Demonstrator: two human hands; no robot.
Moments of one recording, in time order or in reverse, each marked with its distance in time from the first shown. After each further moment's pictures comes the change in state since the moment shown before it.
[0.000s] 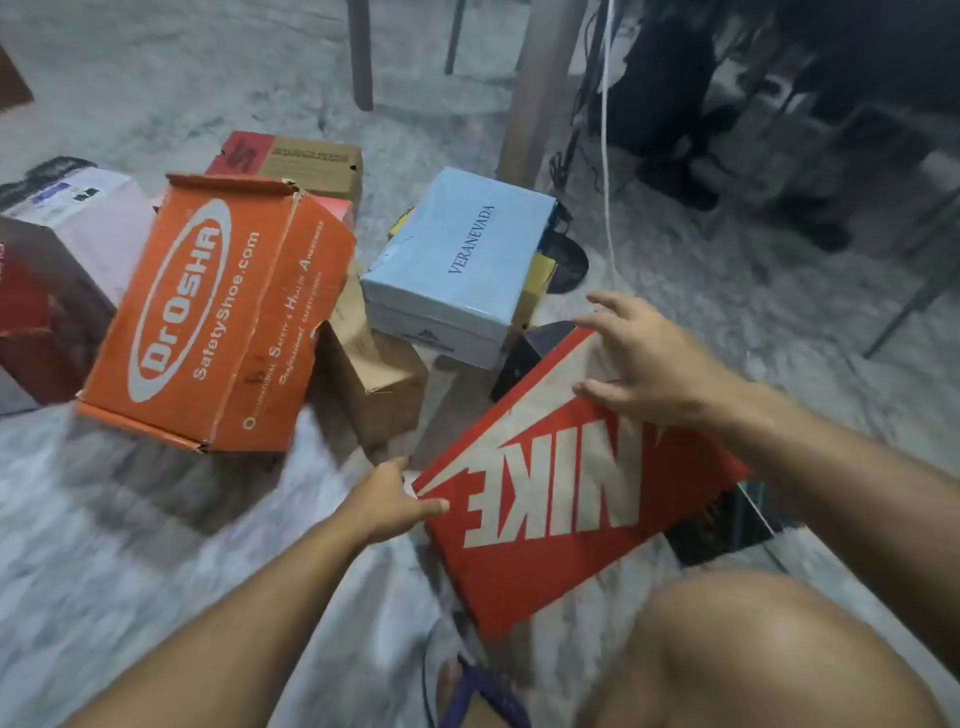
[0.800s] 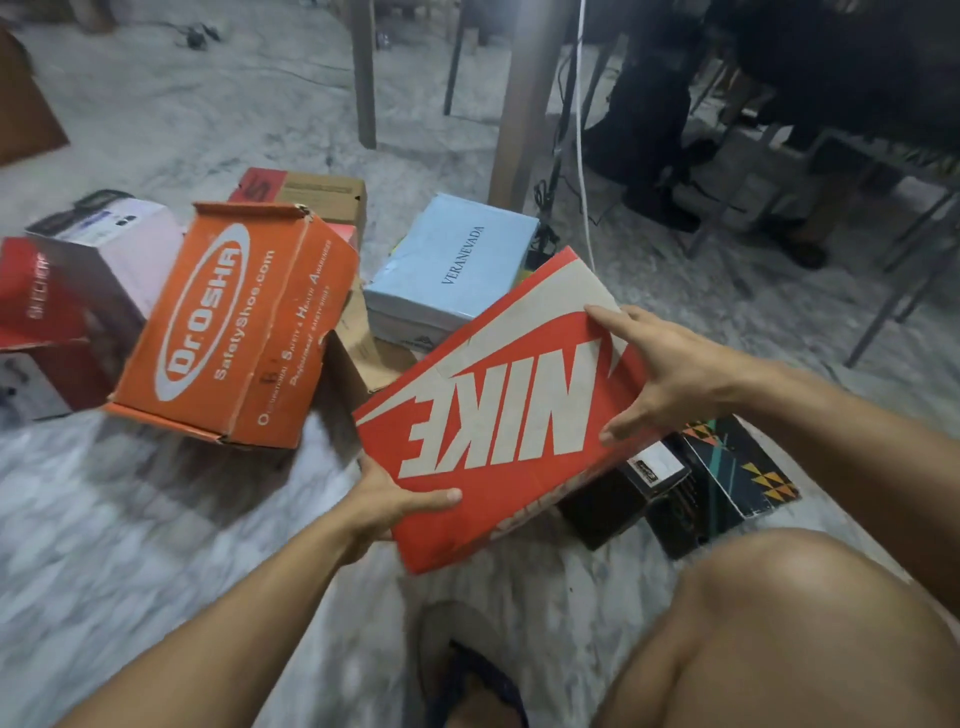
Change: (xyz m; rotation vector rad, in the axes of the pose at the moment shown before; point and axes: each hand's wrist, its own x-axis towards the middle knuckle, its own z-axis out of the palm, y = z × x) left_hand -0.031 -0.015 0.001 -0.563 -0.044 0.038; right_hand -0.044 0.001 -0.038 0.093 -0.208 0.065
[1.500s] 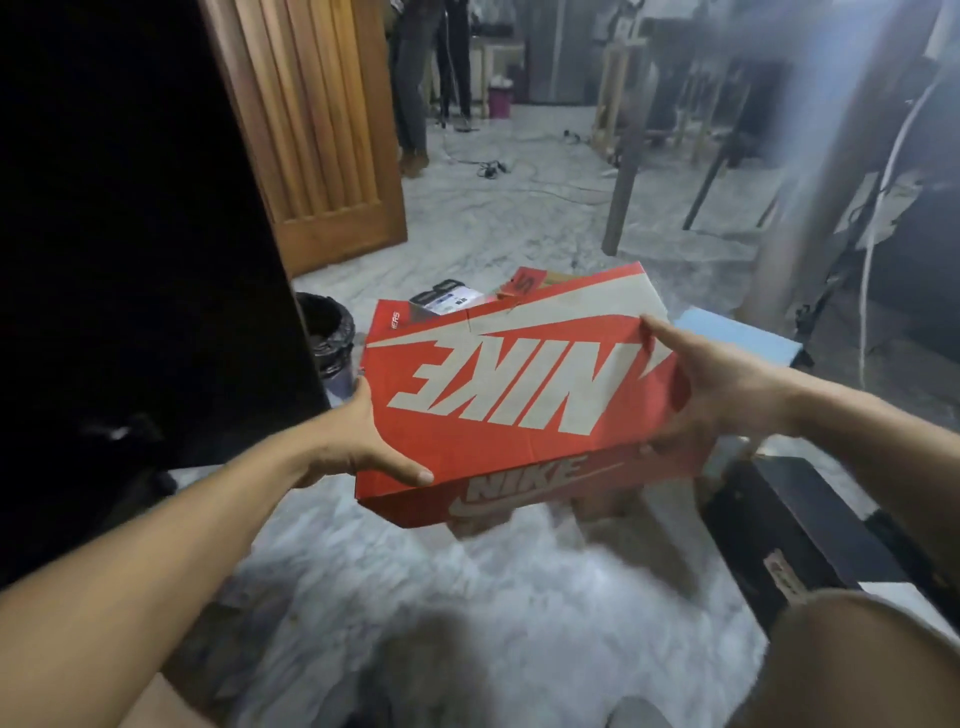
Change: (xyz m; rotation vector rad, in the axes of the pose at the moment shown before) left_hand -0.212 0.082 -0.226 0.301 0.361 0.105; right_hand 0.048 -0.203 -0.031 0.150 0.049 -0.384
